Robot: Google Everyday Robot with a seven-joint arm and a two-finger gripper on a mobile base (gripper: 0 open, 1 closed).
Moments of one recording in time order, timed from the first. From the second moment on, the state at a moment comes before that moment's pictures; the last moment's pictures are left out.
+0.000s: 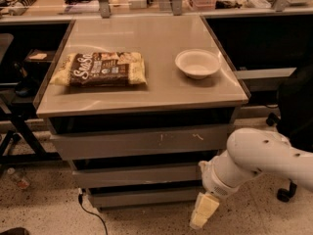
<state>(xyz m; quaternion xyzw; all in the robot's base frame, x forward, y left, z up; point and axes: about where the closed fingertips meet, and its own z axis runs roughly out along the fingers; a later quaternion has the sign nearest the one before) 0.389 -0.128 0.606 -0.58 0.79 0.15 0.12</state>
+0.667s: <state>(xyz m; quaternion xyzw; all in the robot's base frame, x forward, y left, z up) 0.430 -0.113 0.529 -0.54 0.81 0.17 0.15</state>
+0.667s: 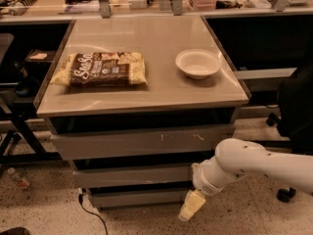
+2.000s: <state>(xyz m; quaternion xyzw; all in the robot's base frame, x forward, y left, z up) 0.483 -0.079 0.489 -0.53 0.80 0.19 0.19</state>
